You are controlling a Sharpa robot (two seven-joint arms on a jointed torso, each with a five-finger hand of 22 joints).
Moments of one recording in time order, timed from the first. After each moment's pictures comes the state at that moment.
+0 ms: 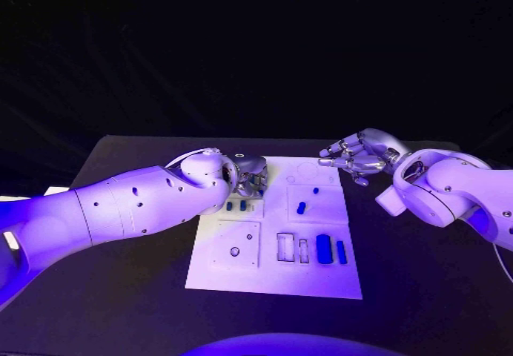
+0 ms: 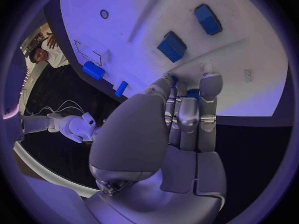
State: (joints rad) left arm 1.21 -0.59 -0.04 1.33 -1.58 -0.04 -0.21; left_hand 1.57 -0.12 0.26 0.22 0.11 1.02 0.14 0.20 0.11 1.06 0.08 0.32 0.07 1.38 0.00 1.23 1.05 0.15 1.35 0.10 0.84 1.01; right arm 1.27 -0.93 -0.03 1.61 -0.78 -0.29 -0.05; right_hand 1.33 0.04 -0.09 0.14 0.21 0.92 0.16 0.08 0.11 1.19 0.07 1.02 1.03 1.47 0.00 1.32 1.28 0.12 1.26 0.09 1.19 0.84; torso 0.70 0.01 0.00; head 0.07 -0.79
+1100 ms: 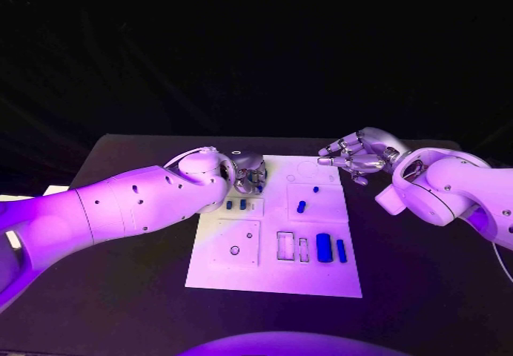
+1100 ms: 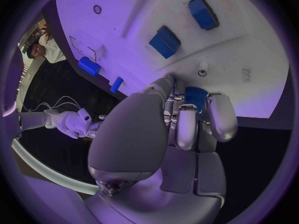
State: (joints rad) left arm 1.20 -0.59 -0.03 1.31 -1.53 -0.10 -0.20; left_hand 1.58 -0.12 0.35 0.17 0.11 1.09 0.14 0.17 0.10 1.15 0.07 0.26 0.08 1.46 -0.01 1.37 1.19 0.09 1.45 0.09 1.22 1.31; right arm 1.27 -0.93 -0.03 1.61 -0.78 -0.29 -0.05; right_hand 1.33 0.04 -0.09 0.14 0.21 0.92 0.16 0.08 0.11 1.19 0.07 1.02 1.03 1.47 0.00 1.32 1.28 0.12 1.26 0.09 1.19 0.84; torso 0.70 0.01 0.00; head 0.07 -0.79
